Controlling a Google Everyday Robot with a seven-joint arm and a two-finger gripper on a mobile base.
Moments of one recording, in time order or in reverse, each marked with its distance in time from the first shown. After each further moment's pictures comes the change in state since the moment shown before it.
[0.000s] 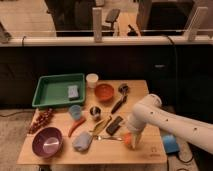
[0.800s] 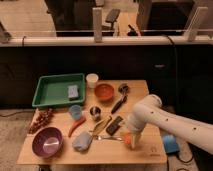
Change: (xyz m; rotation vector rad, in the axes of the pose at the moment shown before) arm 0.000 -0.003 0.006 0.005 -0.023 0.012
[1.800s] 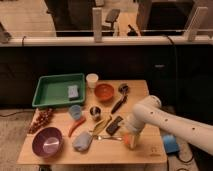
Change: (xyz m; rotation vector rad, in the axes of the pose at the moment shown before) arm -0.001 -0.002 0.009 0.005 -0.020 0.008
